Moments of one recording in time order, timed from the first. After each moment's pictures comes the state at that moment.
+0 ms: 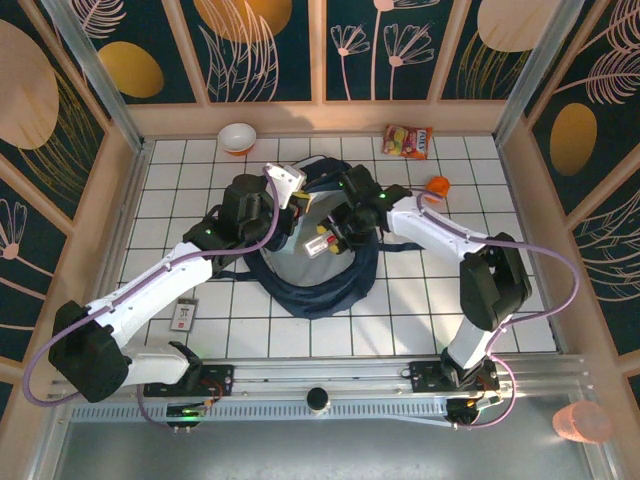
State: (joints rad) left arm -0.66 1.29 1.03 -0.10 0.09 -0.04; right arm 0.66 1.71 1.34 -0.69 -0.39 1.53
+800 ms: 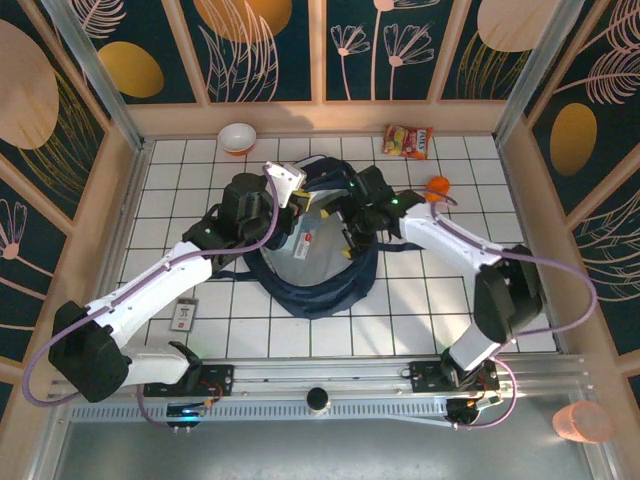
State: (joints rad) left arm -0.66 1.29 1.04 -0.11 0.10 -0.04; right arm 0.63 1.57 1.22 -0.61 -0.30 1.57
